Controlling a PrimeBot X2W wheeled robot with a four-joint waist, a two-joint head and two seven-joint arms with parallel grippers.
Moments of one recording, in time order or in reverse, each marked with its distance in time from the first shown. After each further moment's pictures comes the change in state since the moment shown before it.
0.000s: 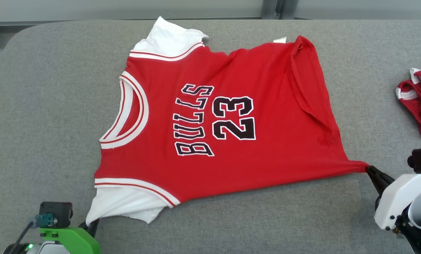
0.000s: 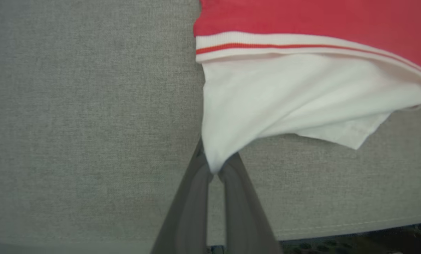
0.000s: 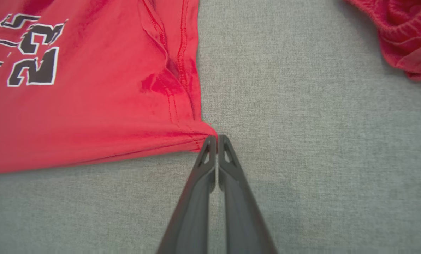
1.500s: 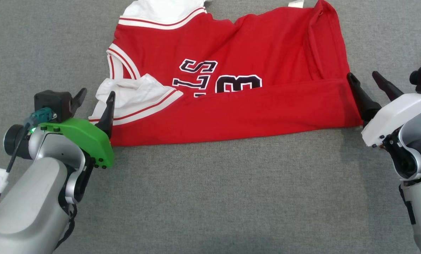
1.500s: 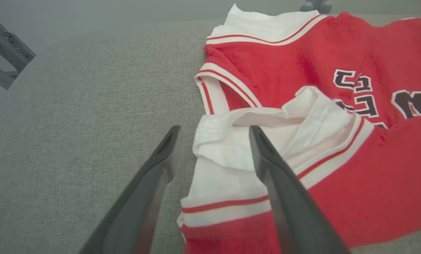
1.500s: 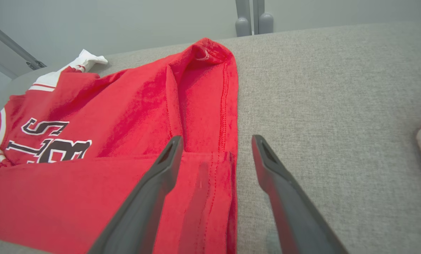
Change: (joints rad) left arm -0.535 -0.167 -0.042 0.281 0.128 -0.132 -0.090; right arm -0.411 -0.042 0.132 0.226 0.068 -0.001 -0.244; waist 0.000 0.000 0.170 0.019
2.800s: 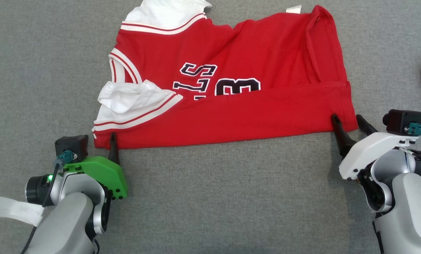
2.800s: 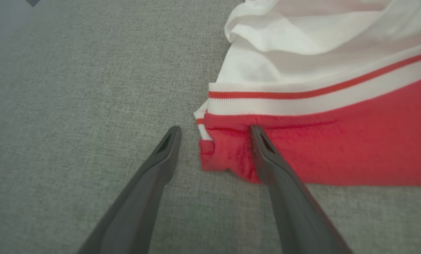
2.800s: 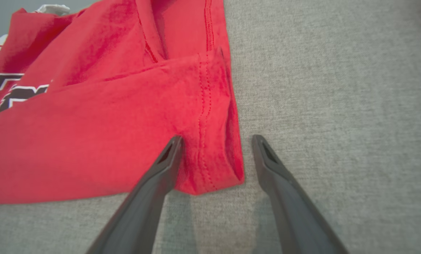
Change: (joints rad) left arm 0.132 -0.128 -0.007 0.194 0.021 0.167 -0.142; right arm 0.126 0.181 -0.088 0.064 -0.179 0.000 -0.048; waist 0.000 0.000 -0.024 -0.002
